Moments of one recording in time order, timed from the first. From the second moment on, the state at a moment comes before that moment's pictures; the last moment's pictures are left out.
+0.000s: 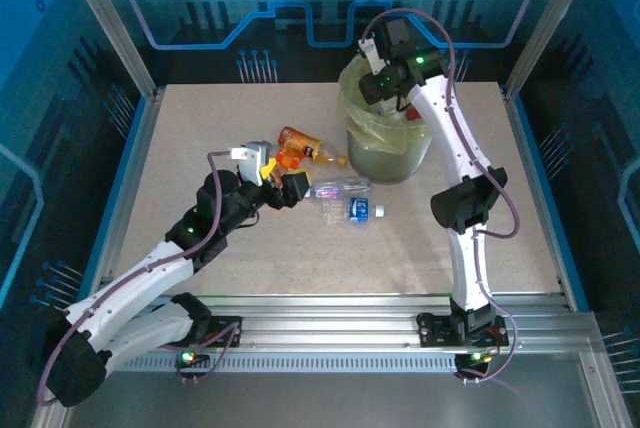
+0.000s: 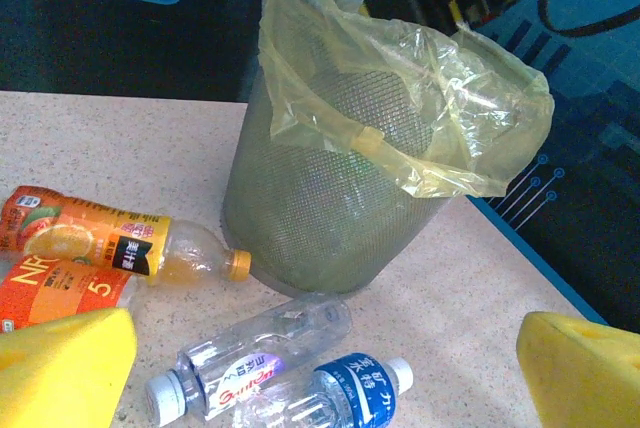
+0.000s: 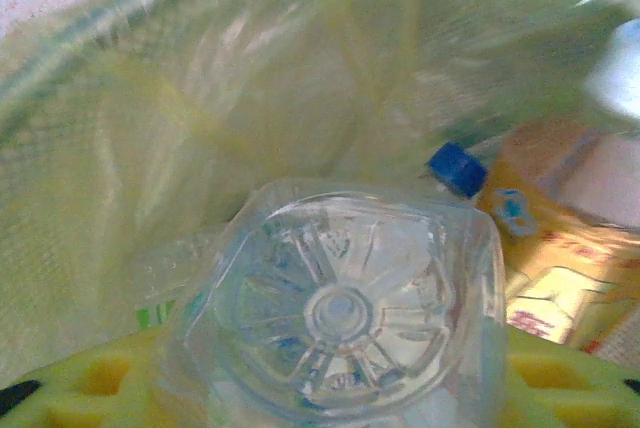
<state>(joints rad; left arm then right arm) -0.57 0.94 0.65 0.12 0.03 -0.42 0.39 2.20 2.58 -1.29 0.18 -0.12</state>
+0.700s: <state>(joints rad) -0.55 0.94 0.64 0.08 0.01 -0.45 0.38 2.20 2.58 -1.32 -0.09 -0.06</state>
